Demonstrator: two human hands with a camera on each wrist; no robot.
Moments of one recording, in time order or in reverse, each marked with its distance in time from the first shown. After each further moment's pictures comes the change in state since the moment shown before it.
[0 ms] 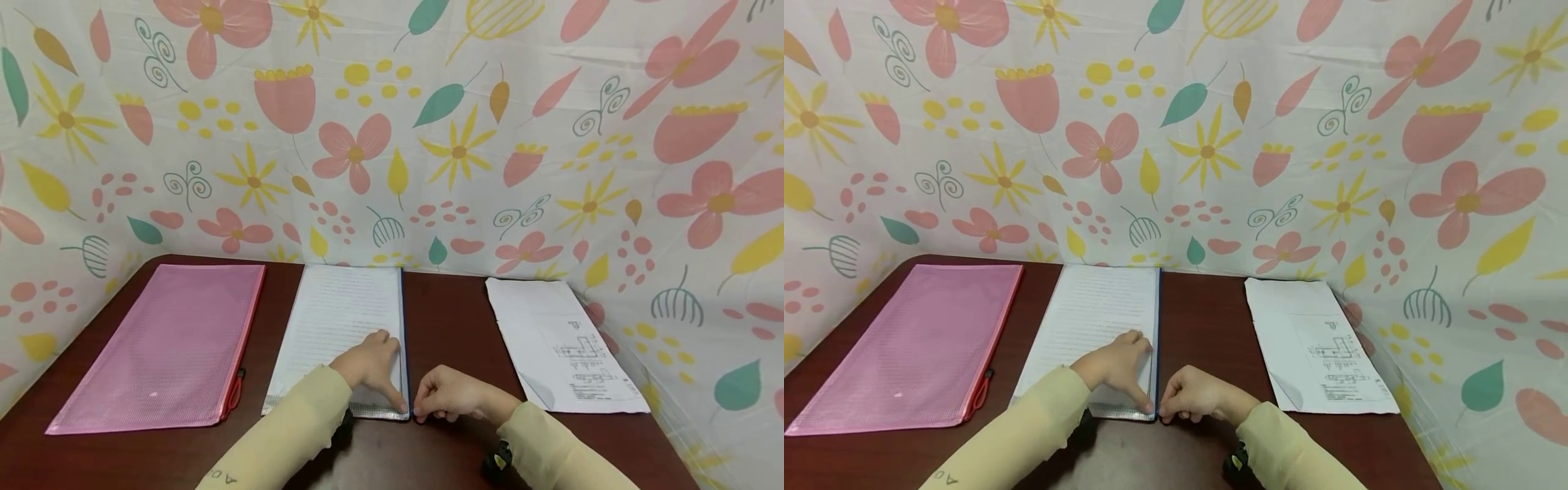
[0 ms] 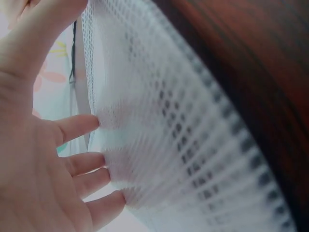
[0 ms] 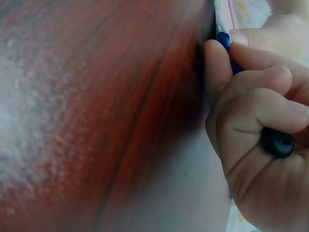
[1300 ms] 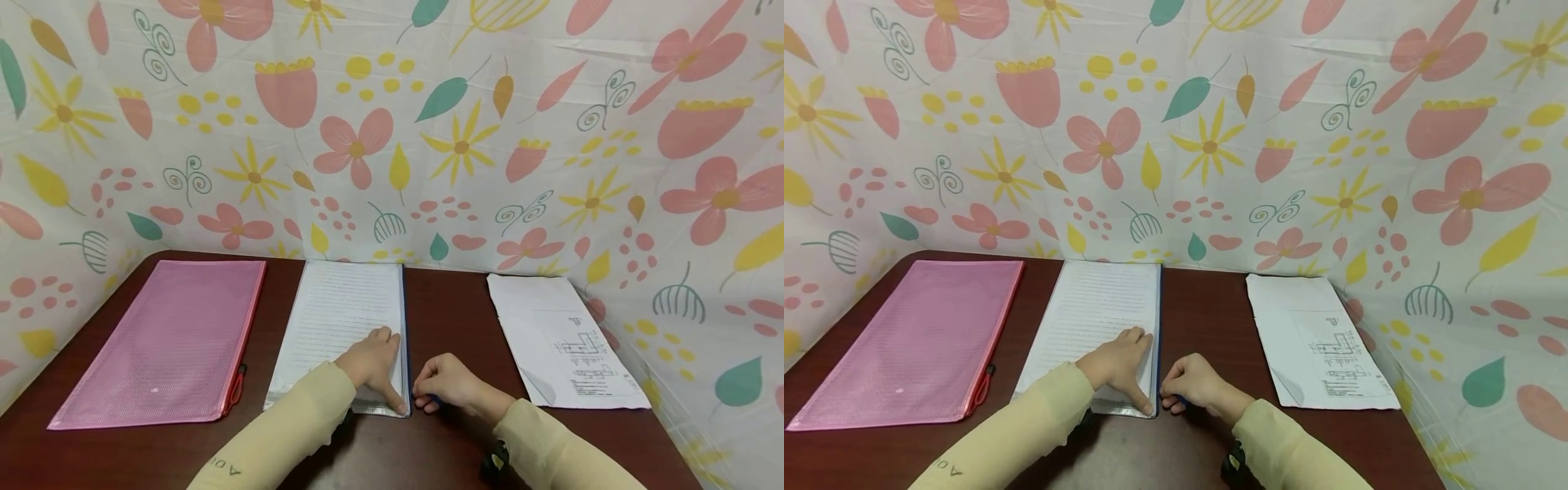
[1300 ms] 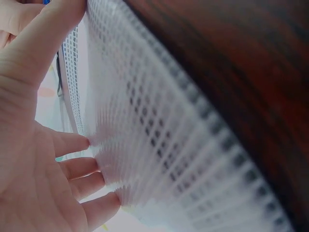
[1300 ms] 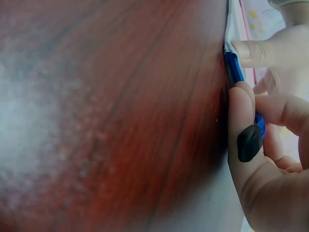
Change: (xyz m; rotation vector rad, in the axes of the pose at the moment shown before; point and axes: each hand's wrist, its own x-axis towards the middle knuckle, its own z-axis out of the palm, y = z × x) left_hand -0.003 0.003 0.002 0.211 0.028 0.027; right_hand 0.011 0.003 0.009 0.092 0.272 -0.038
